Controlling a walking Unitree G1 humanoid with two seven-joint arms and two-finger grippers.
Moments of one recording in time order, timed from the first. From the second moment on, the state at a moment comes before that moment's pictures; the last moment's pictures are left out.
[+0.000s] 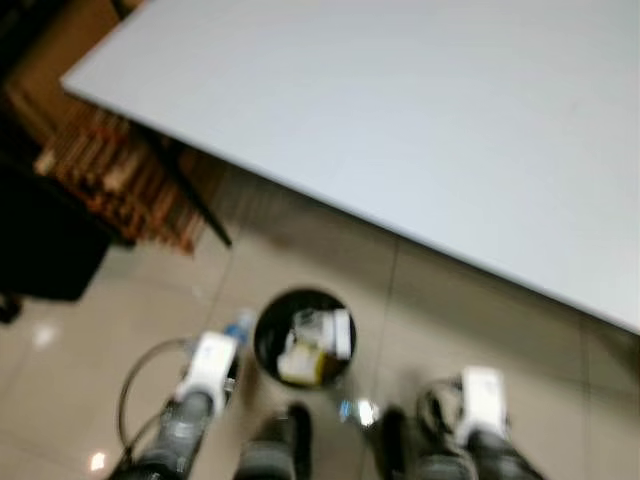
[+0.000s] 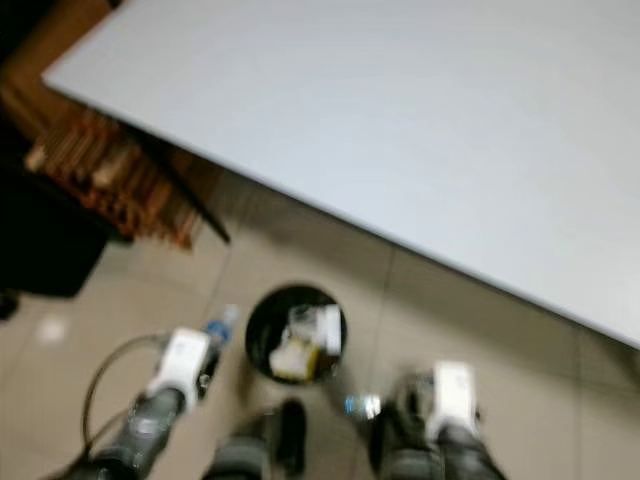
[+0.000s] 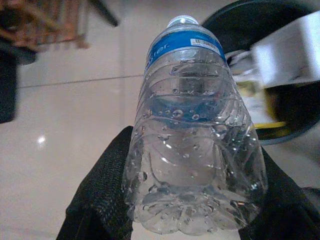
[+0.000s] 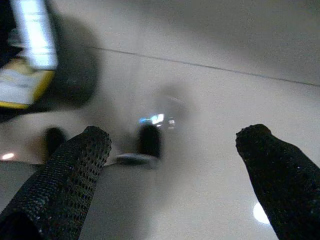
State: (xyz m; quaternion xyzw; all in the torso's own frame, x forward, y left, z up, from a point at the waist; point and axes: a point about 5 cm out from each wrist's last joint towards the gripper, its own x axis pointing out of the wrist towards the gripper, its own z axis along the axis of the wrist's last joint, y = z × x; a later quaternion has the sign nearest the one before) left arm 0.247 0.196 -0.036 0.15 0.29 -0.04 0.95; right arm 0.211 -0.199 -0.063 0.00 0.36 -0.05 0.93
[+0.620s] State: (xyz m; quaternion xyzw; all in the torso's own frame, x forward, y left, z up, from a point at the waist) left arm 0.257 0.179 -0.030 0.14 0.26 -0.05 0.95; right arm 0.214 -0.221 -0.057 -0.01 0.35 -0.07 0.93
